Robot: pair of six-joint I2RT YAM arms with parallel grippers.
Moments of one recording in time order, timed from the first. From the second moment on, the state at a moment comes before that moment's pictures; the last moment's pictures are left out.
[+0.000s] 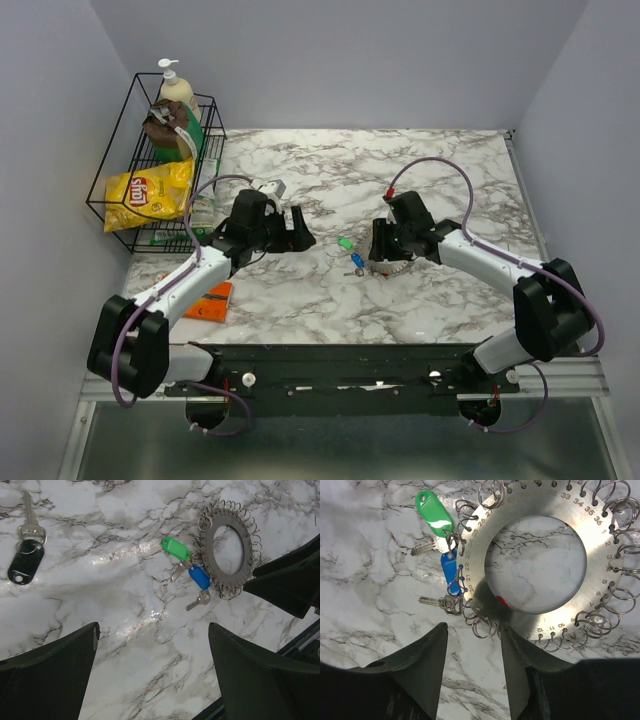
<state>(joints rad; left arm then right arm) -0.41 1.26 0.79 -0.14 0.27 -0.48 0.54 1.49 0.93 -0.36 -0.07 0.40</state>
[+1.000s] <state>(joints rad) -0.56 1.49 0.89 -0.18 0.31 -0.51 0.60 1.63 0.95 -0.36 -0.09 0.39</state>
